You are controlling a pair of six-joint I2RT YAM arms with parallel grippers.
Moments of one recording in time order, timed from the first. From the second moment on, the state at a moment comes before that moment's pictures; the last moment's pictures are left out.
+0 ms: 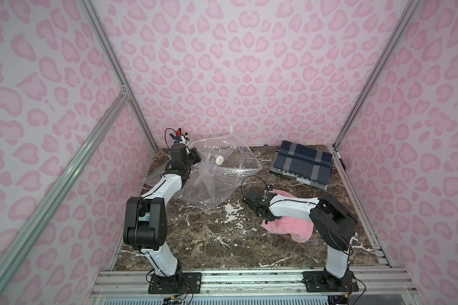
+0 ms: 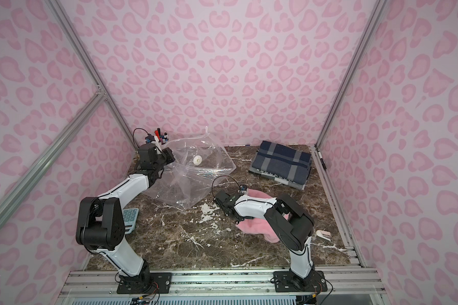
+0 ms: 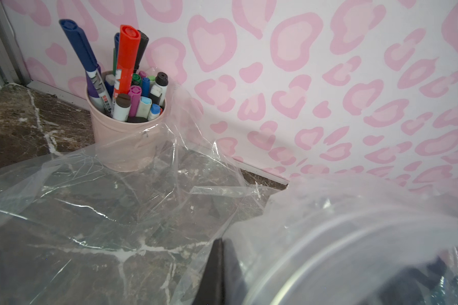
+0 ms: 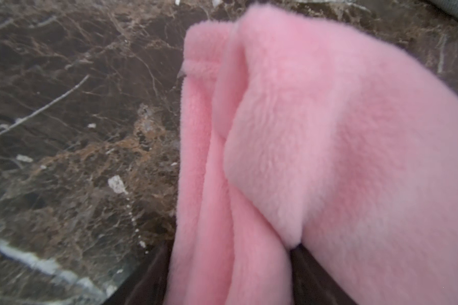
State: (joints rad) left arm -0.03 1.72 1.19 0.18 0.08 -0.50; right arm 0.91 1.90 1.13 -0.68 0.58 1.02
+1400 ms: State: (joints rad) left arm 0.00 1.61 1.12 0.16 0.09 -0.49; right arm 0.43 1.18 0.80 -0.28 -0.30 0.82
